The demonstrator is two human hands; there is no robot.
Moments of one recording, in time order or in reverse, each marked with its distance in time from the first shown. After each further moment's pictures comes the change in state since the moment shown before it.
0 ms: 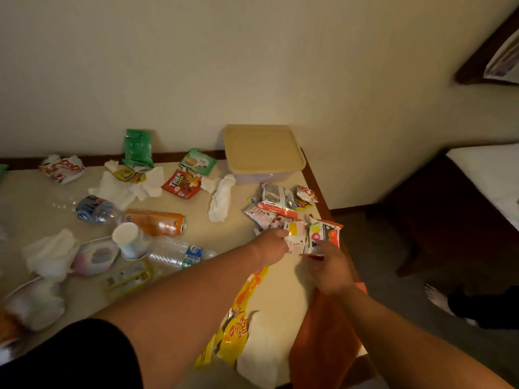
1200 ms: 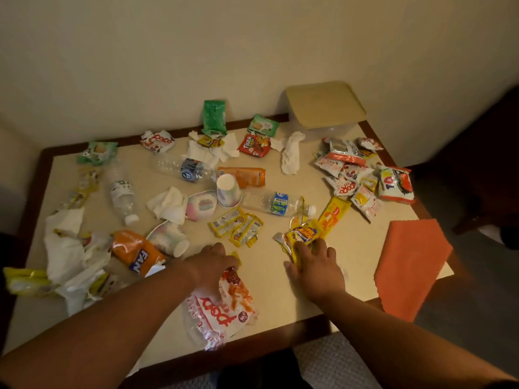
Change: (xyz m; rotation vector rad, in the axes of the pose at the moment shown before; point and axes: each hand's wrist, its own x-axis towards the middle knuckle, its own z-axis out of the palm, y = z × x) left_hand -0.229 -0.239 -0.189 1.208 -0.239 -0.093; right_hand -0.192 -0.106 0.195 -0.420 -0.060 -0.184
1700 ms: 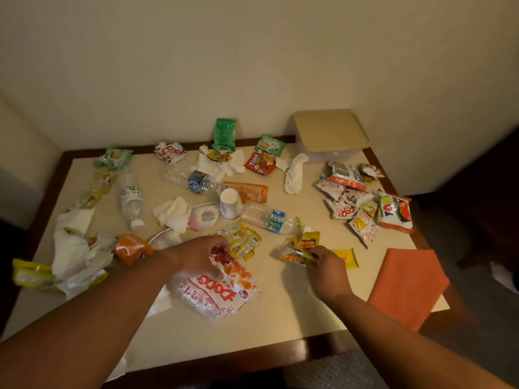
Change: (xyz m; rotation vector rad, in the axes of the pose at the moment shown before) left_hand -0.018 -0.018 -0.036 -0.827 0.215 0.026; right_hand 0.028 0.014 -0.055 0.431 0.090 0.018
